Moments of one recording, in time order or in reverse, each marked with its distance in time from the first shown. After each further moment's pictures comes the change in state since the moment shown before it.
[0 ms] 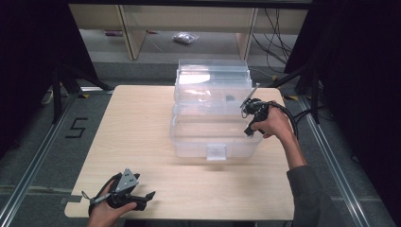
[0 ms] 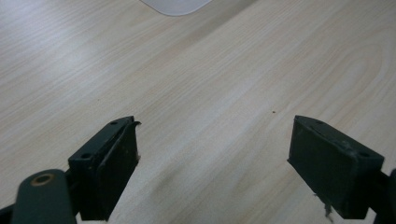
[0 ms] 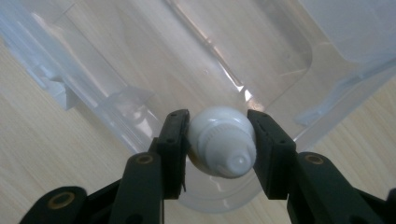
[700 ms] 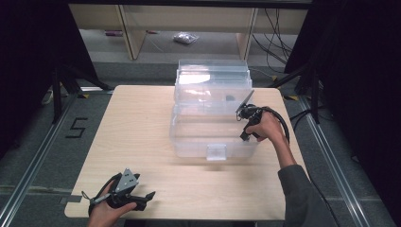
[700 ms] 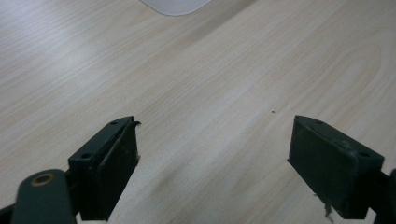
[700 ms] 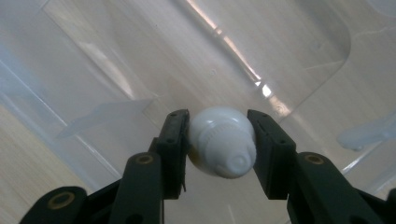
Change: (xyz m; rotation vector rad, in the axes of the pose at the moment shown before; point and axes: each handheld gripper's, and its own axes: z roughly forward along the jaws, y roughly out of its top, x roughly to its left) left arm 0.000 0.000 0.000 0.002 -0.001 0.000; right arm -0.005 0.004 0.039 0.049 0.050 0.065
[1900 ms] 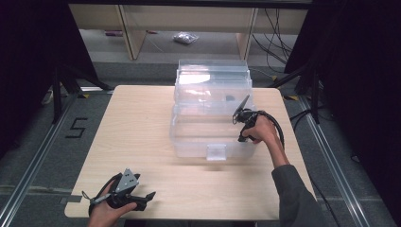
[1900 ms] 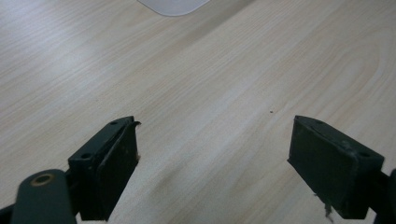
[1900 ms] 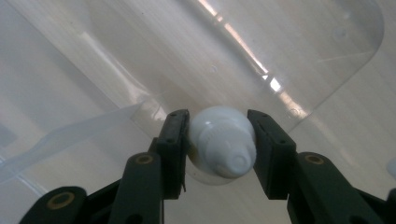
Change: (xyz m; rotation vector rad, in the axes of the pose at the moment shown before) left arm -0.002 0.000 0.001 -0.018 0.003 -0.005; right arm 0.001 0.006 0.027 0.082 0.005 0.075
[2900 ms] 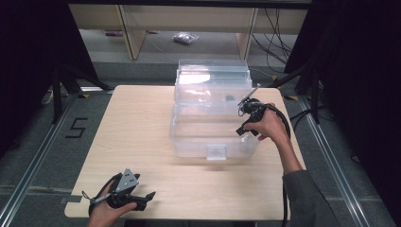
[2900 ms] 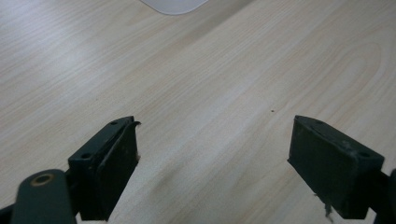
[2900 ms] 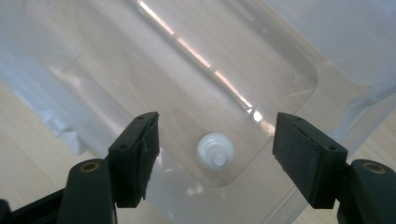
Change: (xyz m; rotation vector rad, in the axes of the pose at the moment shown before) left arm 0.000 0.000 0.000 -0.002 -0.005 -0.009; right arm 0.011 -0.016 -0.059 -0.238 -0.021 -0.035
